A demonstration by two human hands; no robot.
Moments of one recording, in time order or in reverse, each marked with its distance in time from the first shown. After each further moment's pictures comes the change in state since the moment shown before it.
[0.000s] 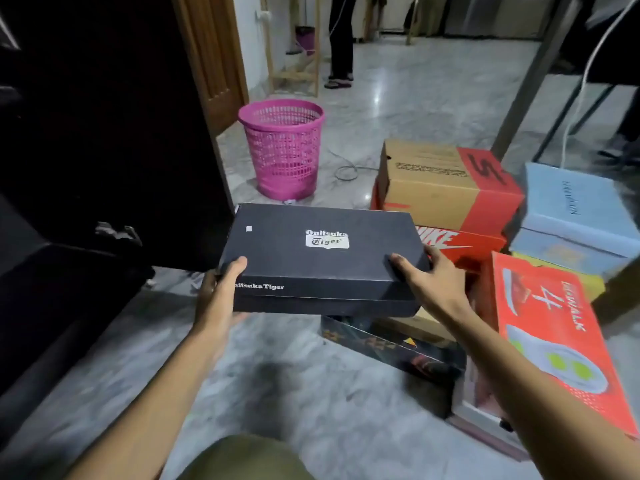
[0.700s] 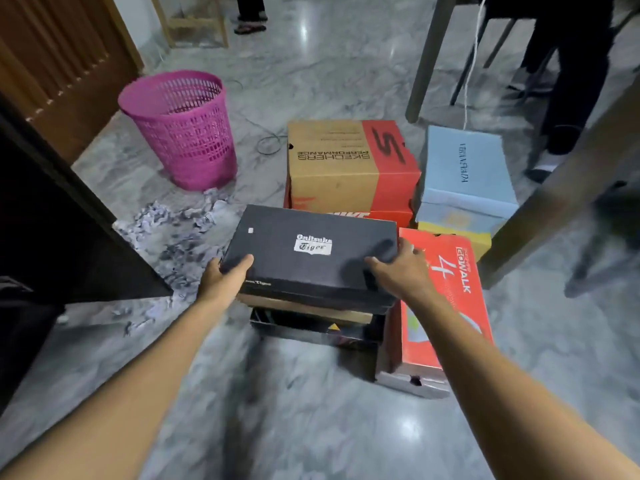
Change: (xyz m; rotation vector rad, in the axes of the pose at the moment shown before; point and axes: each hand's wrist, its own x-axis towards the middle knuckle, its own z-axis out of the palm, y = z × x) left_hand 0.020 0.027 0.155 0.725 -0.175 -0.113; right_hand 0.049 0.022 -0.102 -0.359 0.022 0.460
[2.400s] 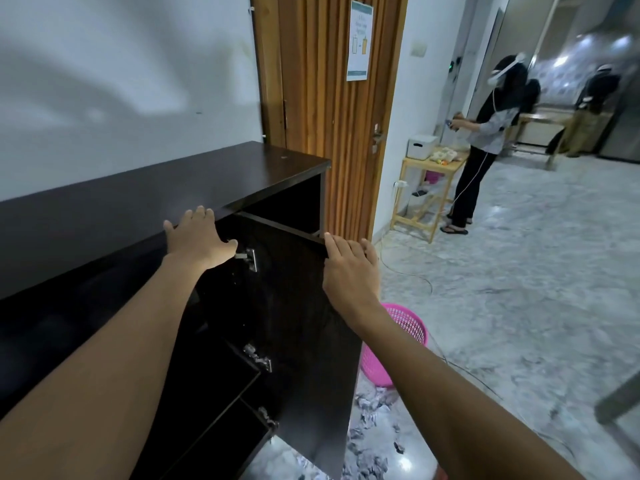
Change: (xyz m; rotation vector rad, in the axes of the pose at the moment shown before) left_hand -0.185 0.445 -0.769 0.853 0.803 0.038; right_hand -0.284 -0.825 -0.140 -0.401 0.296 -1.386
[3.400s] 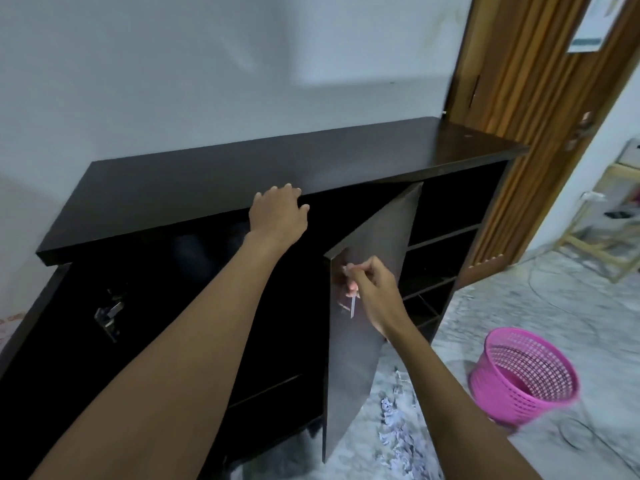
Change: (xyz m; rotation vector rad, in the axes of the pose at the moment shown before) left_hand -0.121 -0.130 -0.046 -0.138 0.142 -0.254; right_hand -0.070 -0.191 -0.003 1.524 -0.598 0.101
